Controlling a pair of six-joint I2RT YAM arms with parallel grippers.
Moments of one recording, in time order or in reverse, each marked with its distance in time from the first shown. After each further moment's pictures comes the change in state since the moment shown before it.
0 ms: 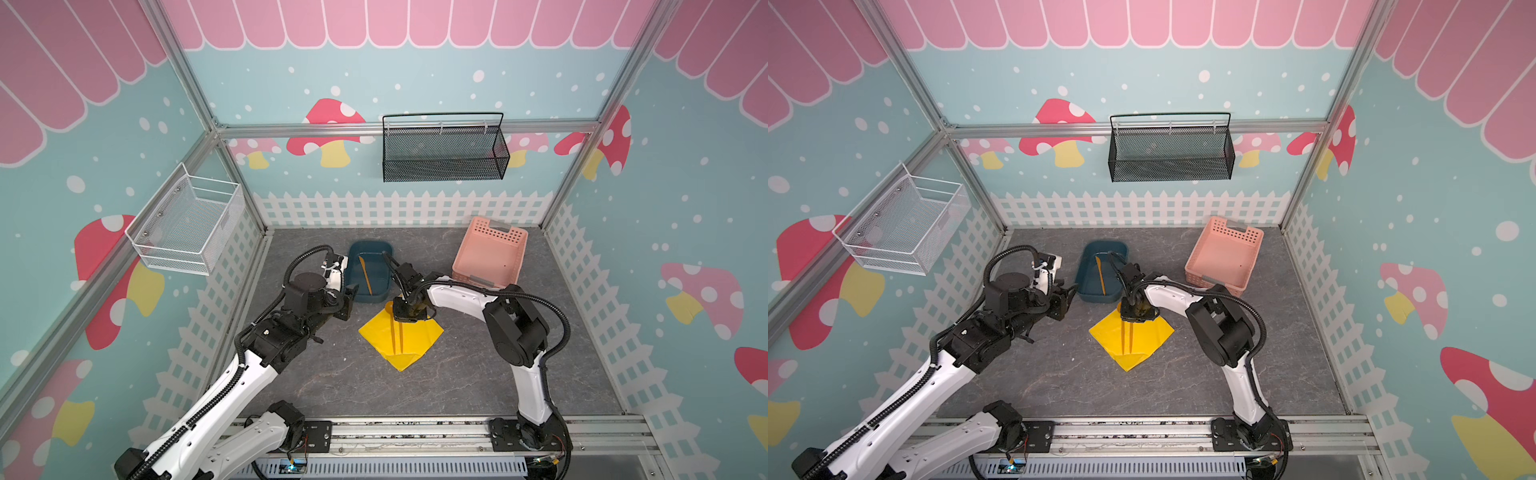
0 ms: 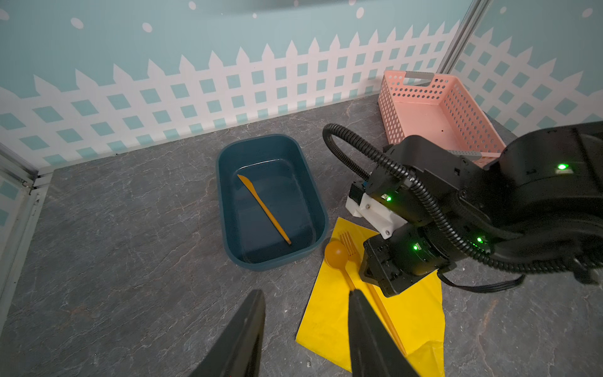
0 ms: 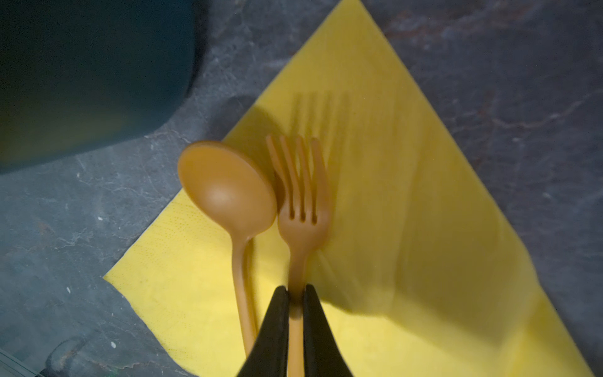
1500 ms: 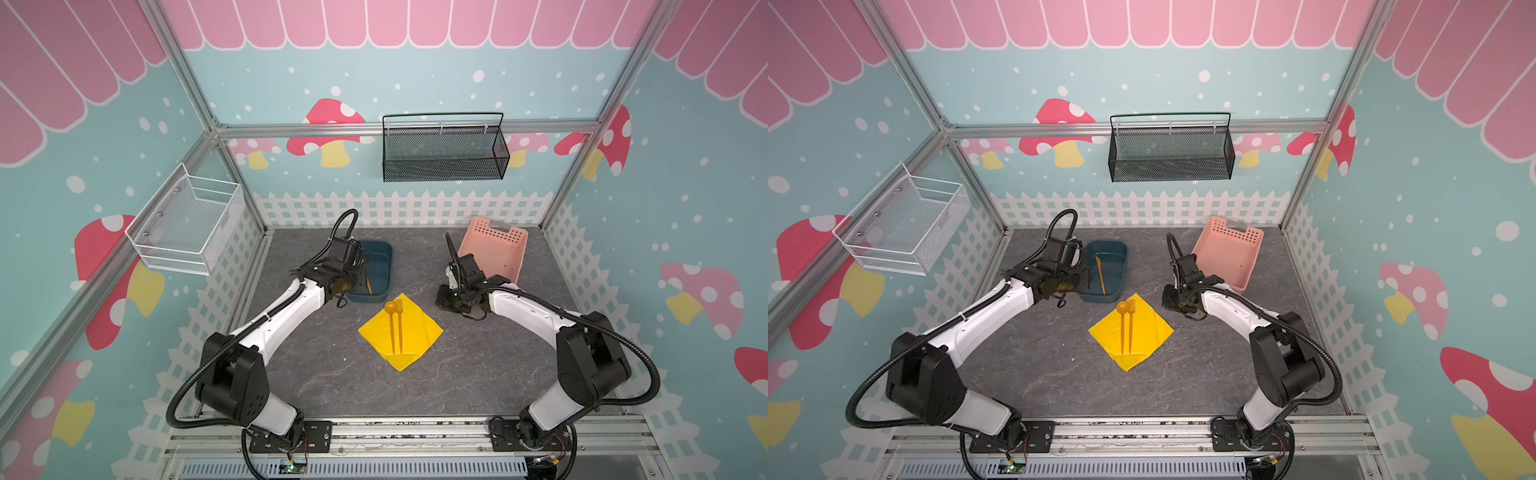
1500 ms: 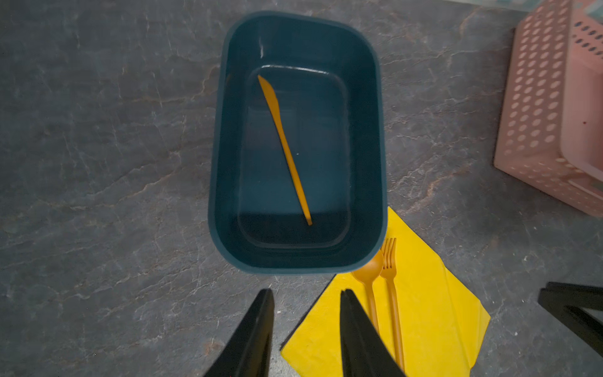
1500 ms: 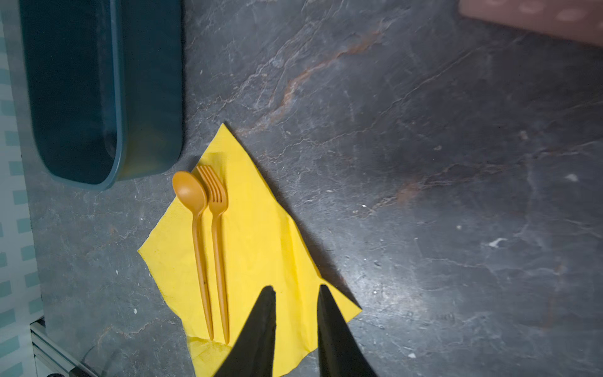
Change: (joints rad) left arm 0.132 0.652 0.350 -0.167 0.026 -0.305; right arm -0.278 -0.473 -0.417 0.174 -0.037 -0.126
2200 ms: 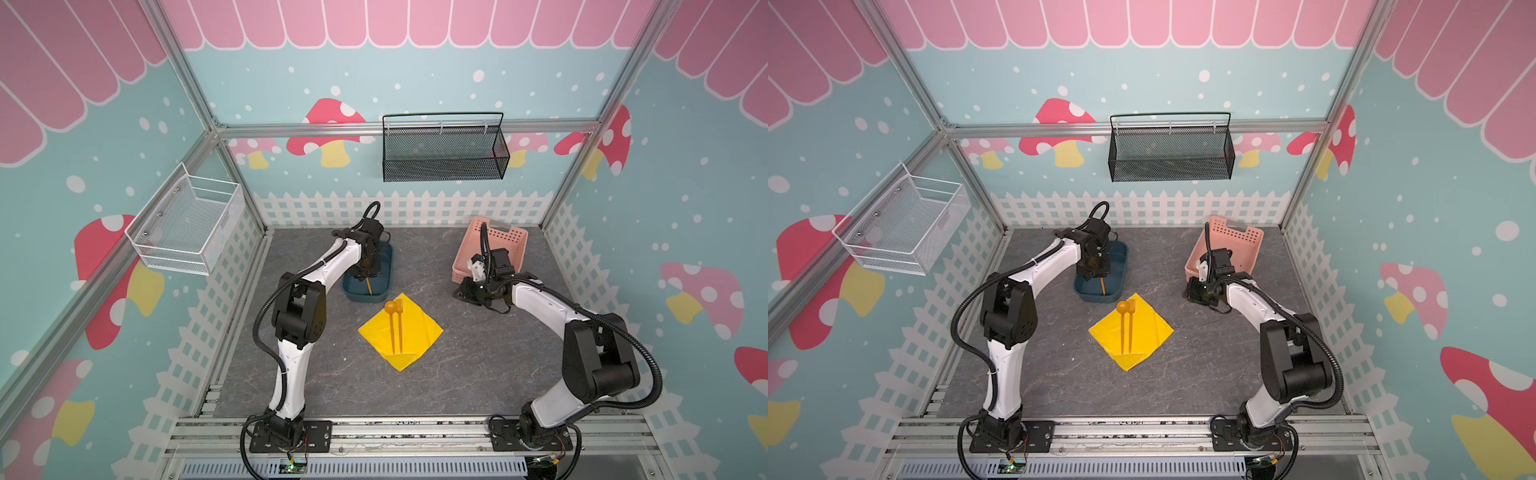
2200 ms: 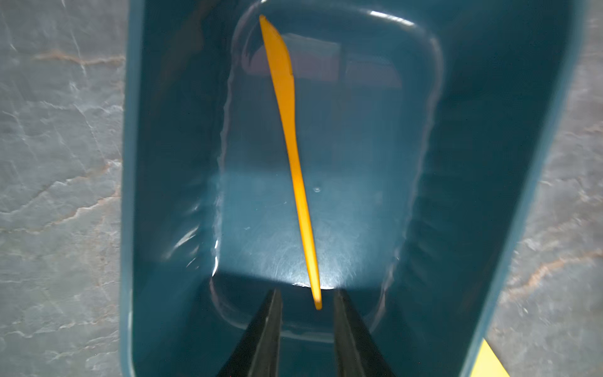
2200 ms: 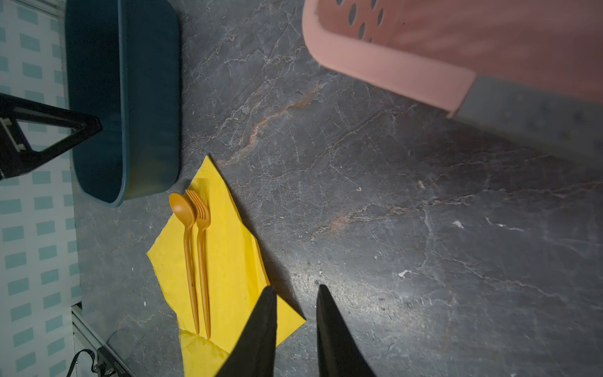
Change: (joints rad) left arm 0.016 0.632 0.650 -0.391 -0.037 -0.100; right arm -0.243 0.007 -0.026 0.032 -0.219 -0.180
